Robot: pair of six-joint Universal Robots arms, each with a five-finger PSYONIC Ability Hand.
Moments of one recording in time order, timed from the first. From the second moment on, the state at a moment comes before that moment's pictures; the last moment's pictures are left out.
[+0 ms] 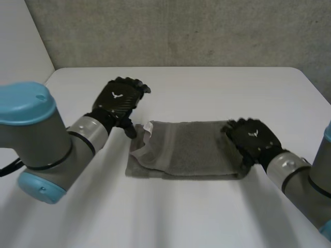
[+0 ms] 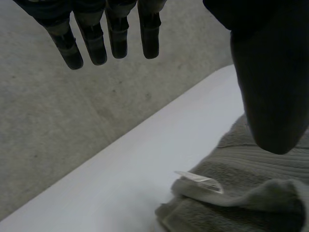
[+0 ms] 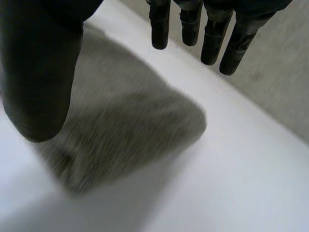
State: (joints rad) left arm 4.23 -1.97 -1.52 3.40 -1.38 3.36; right arm 1.84 -1.28 1.85 -0.21 1.28 2.72; left_hand 0.25 0.25 0.23 0.23 0.06; right_hand 0.26 0.25 0.22 0.25 0.07
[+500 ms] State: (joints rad) left arm 4.24 -1.93 -1.59 3.39 -1.43 3.36; right arm 1.87 -1.26 1.72 -0.21 1.22 2.65; left_hand 0.25 0.25 0.23 0.23 0.06; right_hand 1.27 1.24 0.22 0.25 1.15
